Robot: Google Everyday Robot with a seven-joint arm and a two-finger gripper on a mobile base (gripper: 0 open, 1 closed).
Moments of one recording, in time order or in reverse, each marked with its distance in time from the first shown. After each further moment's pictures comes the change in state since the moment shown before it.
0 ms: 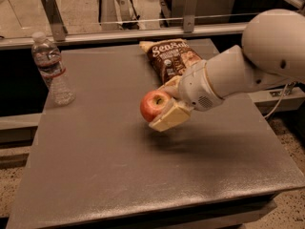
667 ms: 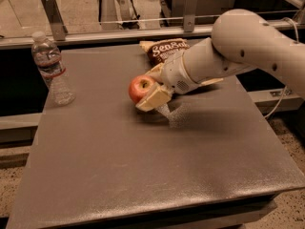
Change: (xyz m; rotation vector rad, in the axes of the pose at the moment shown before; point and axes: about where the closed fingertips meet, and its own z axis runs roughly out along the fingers) arm -0.015 -0.067 0.049 0.037 -0.046 -0.049
